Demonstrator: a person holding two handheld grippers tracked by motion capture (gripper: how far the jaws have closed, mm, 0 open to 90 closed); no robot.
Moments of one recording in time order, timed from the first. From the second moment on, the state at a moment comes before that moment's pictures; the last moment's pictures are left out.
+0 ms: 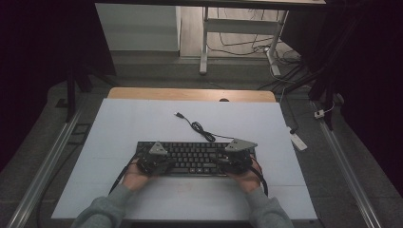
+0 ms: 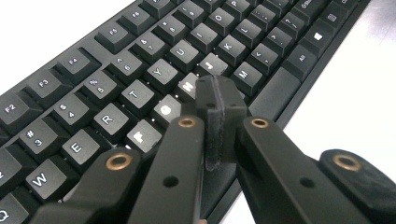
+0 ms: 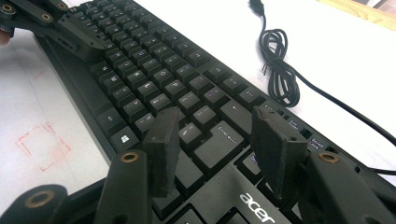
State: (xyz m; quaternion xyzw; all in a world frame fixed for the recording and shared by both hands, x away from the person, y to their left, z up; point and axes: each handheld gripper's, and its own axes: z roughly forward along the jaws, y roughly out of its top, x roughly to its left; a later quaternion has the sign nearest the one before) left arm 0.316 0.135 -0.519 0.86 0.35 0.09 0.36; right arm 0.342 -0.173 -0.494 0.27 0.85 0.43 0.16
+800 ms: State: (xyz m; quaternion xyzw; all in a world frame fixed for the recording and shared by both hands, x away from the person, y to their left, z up) left arm 0.313 0.166 -0.500 0.82 0.38 0.12 0.42; right arm 0.342 -0.172 -0.495 0.27 0.85 0.43 0.16
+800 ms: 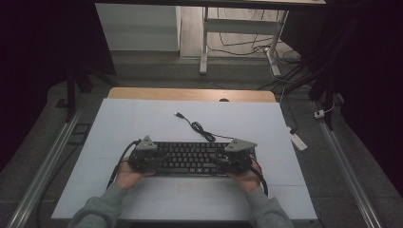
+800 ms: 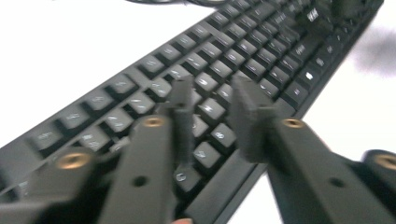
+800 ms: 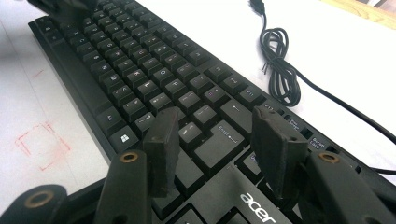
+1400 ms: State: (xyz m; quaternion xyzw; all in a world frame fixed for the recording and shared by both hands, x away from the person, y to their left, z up) left arm 0.316 0.190 -0.499 0.80 0.43 0.11 0.41; right arm 0.343 -0.172 -0.495 0.27 0.85 0.42 0.16
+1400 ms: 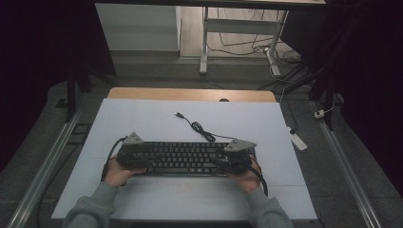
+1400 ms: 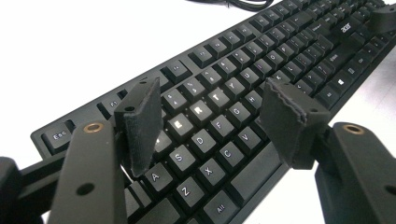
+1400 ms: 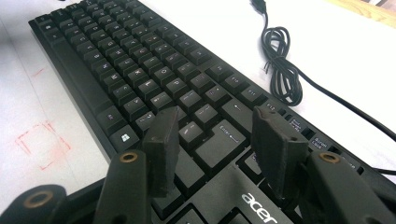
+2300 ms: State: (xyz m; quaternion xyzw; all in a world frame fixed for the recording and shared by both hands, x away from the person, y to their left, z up) left arm 0.315 0.188 -0.500 0.80 0.42 0.12 0.40; right arm 0.349 -0.146 -0.485 0.26 0.85 0.44 0.16
